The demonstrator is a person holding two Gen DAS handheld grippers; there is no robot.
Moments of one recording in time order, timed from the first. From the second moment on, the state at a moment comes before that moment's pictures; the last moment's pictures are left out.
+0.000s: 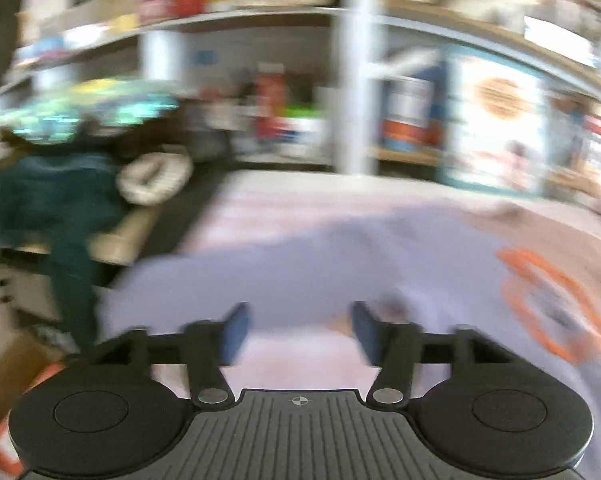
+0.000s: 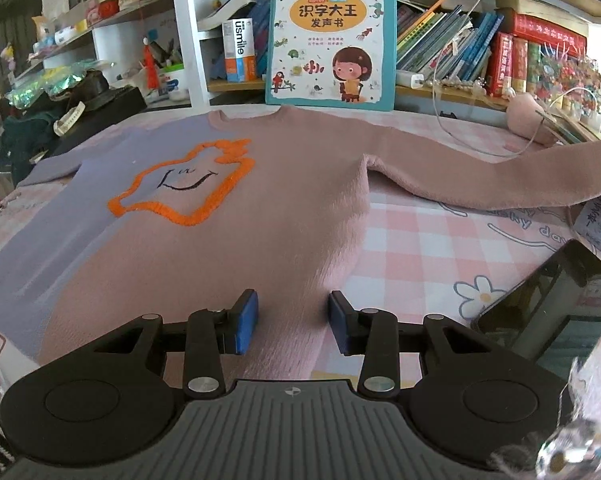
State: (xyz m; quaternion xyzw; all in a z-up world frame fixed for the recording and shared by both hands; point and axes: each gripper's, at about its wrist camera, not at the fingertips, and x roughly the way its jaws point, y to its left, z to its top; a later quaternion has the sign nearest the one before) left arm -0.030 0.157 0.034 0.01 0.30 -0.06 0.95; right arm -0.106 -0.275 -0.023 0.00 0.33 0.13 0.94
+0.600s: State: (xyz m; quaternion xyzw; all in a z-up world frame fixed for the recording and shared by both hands) left arm -0.093 0.086 -0.007 0.06 0.33 -0.08 0.94; right arm -0.129 -0.276 -0.024 0.02 0.32 0.12 0.94
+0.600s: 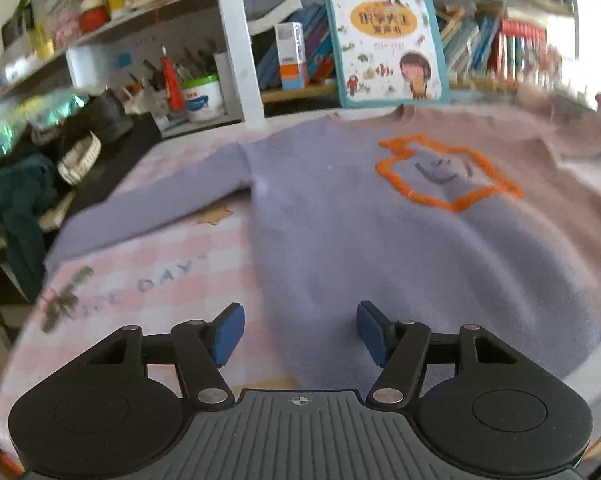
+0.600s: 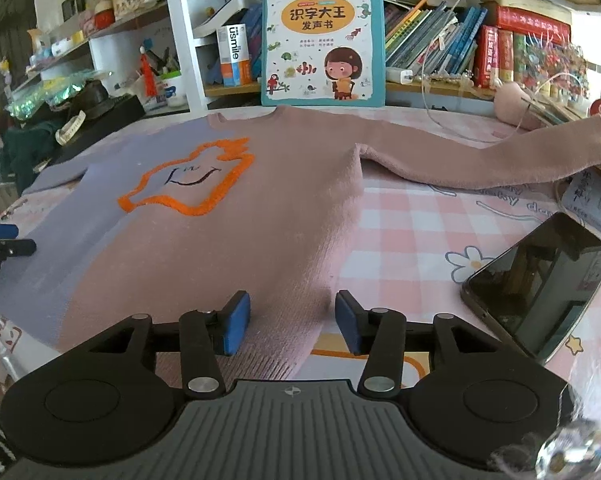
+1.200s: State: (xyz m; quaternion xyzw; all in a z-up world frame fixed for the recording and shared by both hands) left arm -0.090 0.090 -0.009 0.01 0.33 -0.10 0.94; right arm -0.130 -0.265 -0.021 0.00 0.32 0.14 0.94
